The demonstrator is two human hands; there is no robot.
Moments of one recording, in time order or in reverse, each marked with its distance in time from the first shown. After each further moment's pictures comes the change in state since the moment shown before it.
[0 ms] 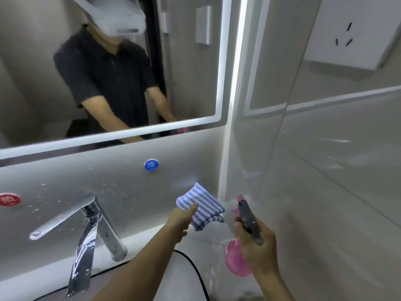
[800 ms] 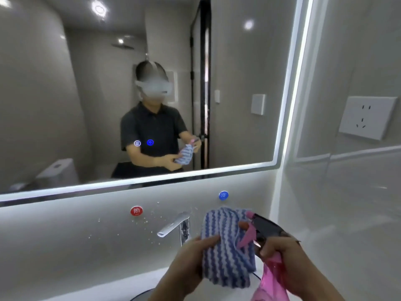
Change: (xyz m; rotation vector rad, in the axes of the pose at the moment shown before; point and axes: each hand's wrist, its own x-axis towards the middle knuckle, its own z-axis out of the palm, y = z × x) left_hand -0.206 -0.013 -0.186 -0.360 -0.429 0.277; right_hand -0.143 -0.158 0.081 0.667 -0.610 0.227
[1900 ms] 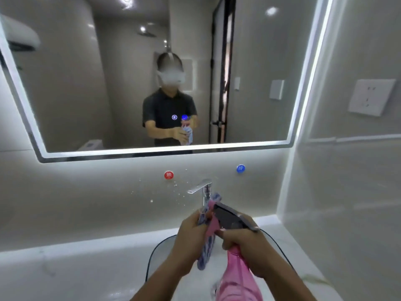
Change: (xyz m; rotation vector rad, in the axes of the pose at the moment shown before) left_hand -0.145 -0.026 -0.005 0.383 0.321 0.373; right_hand -0.110 0.056 0.108 -0.462 -0.171 0.000
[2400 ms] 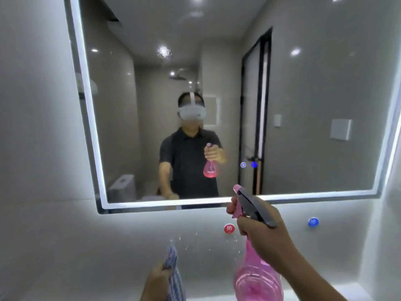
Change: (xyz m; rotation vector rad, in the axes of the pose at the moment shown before) left_hand 0.121 -0.026 -0.290 -0.217 0.503 -0.281; right_hand 0.152 -0.068 0.161 -0.290 0.114 -0.403
